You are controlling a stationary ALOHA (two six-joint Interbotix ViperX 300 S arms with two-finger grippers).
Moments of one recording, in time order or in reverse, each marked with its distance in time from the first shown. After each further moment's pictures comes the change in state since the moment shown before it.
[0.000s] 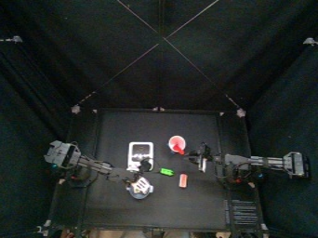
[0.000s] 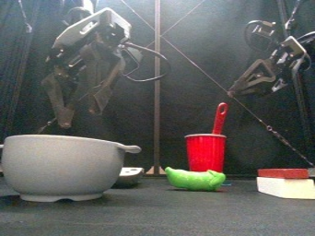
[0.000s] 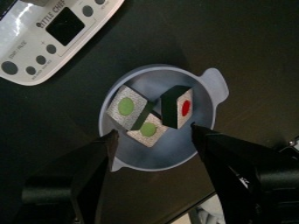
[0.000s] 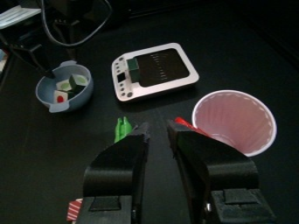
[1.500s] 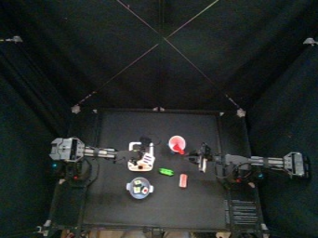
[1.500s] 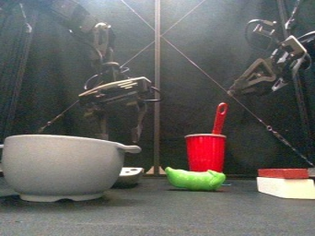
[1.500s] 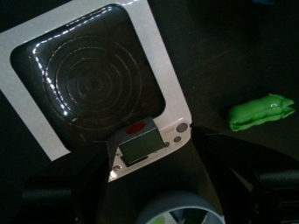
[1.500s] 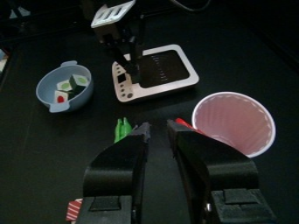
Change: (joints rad) left arm 0.293 0.041 0.014 0.193 0.112 -0.130; right arm 0.006 -0.008 0.000 -0.008 0.000 -0.003
